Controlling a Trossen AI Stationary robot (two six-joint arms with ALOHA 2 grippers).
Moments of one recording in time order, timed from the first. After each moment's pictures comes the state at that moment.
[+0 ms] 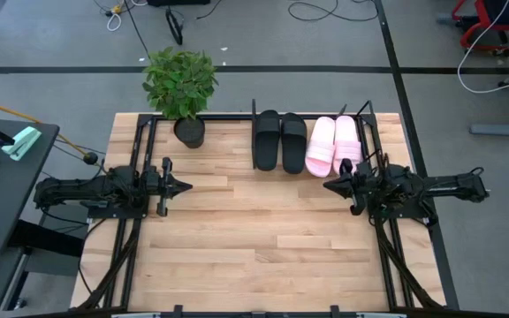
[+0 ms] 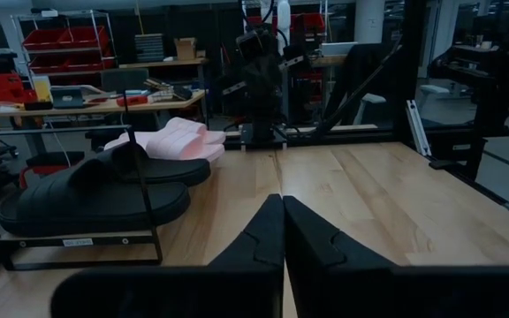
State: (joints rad) left arm 0.01 0.01 0.01 0.03 -0.02 0.04; right arm 0.01 0.10 0.01 0.17 0.01 0.37
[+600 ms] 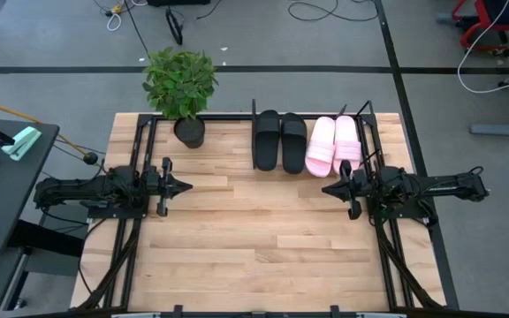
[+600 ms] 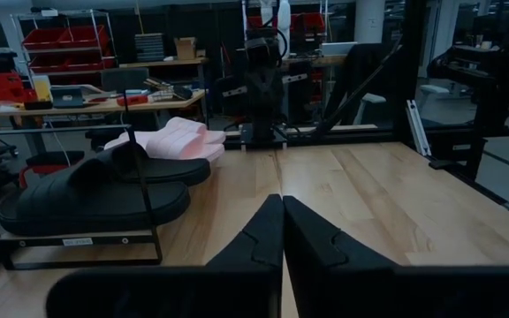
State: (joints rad) left arm 0.01 0.01 0.01 0.02 -0.02 0.04; right arm 0.02 0.10 0.01 0.05 -0.02 0.19
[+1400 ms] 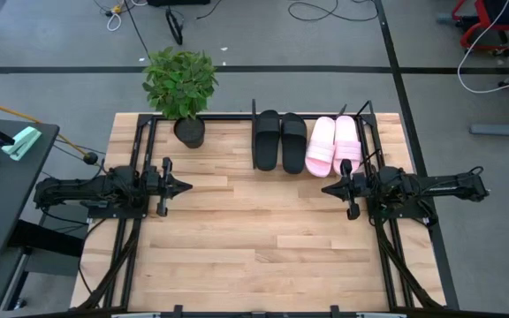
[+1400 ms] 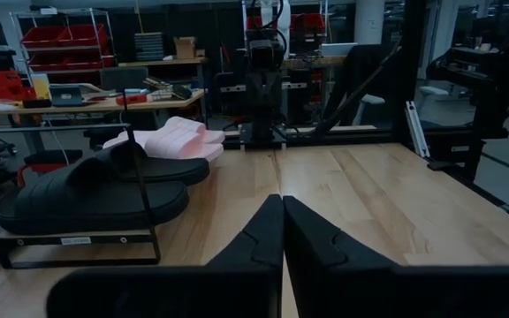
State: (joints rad) left arm 0.01 0.01 0.01 0.02 -0.02 0.03; right arm 0.02 0.10 0.01 0.03 -0.01 0.02
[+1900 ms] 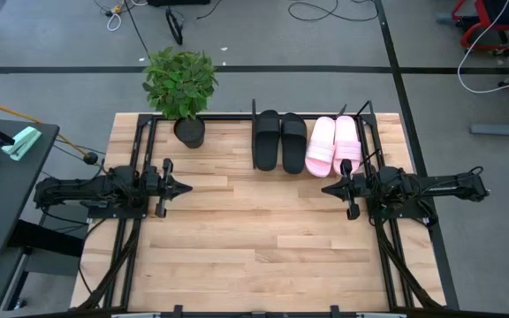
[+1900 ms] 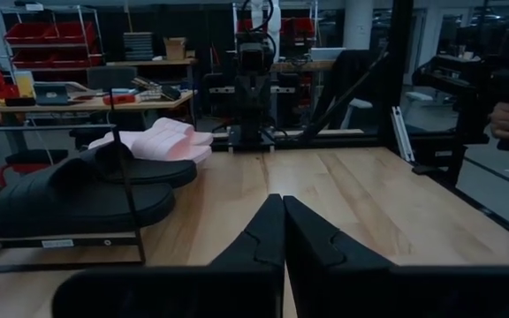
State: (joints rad) left arm 0.01 0.01 0.01 0.03 0.01 0.01; right arm 0.02 0.10 0.01 0.02 -0.01 0.00
